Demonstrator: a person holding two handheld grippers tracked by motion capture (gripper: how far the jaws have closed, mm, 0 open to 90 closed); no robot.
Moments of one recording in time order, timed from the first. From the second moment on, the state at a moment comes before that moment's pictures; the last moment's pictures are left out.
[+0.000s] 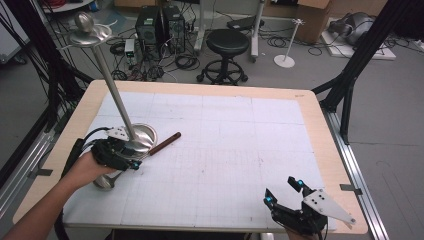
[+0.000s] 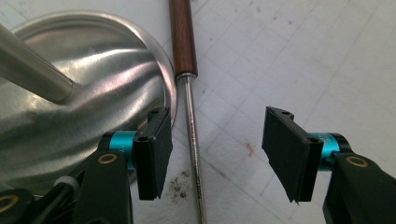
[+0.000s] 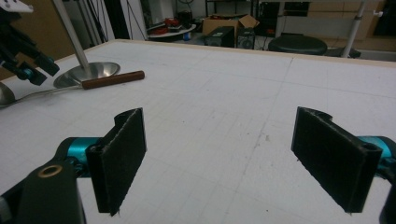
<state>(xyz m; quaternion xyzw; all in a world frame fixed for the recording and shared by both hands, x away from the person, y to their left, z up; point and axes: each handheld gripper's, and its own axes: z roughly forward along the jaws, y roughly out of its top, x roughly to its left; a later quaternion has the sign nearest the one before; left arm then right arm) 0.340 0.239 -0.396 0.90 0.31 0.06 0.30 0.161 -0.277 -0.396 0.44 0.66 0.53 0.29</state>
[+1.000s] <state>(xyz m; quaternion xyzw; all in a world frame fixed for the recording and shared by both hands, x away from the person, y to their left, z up) 0.350 0.236 -0.415 0.92 0.32 0.05 0.23 0.156 -0.284 -0.393 0.45 0.65 0.53 0.30</state>
